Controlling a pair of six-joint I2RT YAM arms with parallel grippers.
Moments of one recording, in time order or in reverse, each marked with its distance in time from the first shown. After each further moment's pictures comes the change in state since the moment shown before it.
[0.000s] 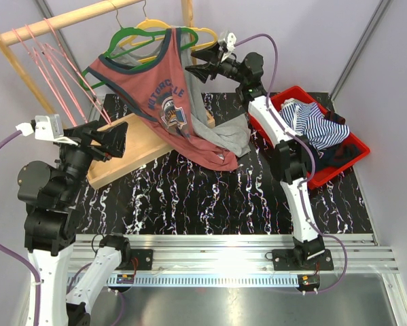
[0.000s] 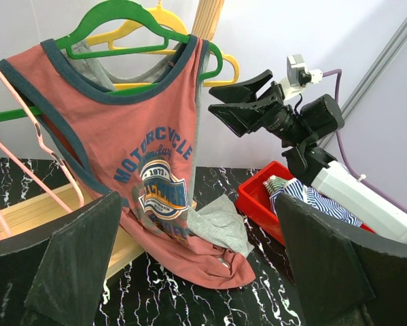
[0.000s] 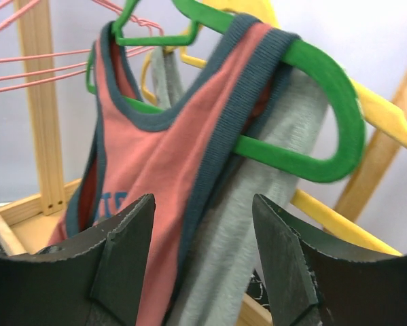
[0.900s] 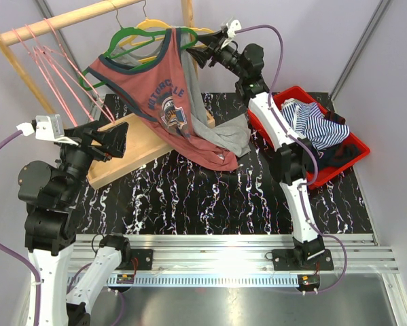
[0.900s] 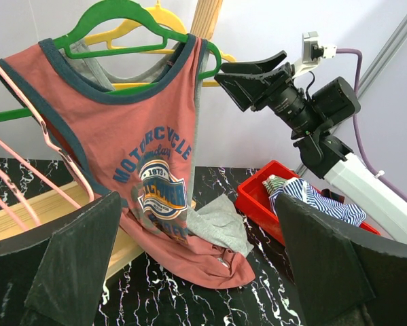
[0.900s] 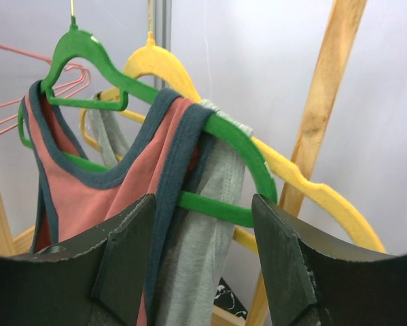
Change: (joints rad) left arm 0.000 -0.001 -0.006 0.006 0.007 0.000; right arm 0.024 -0.041 0.086 -0.170 0.258 -0.046
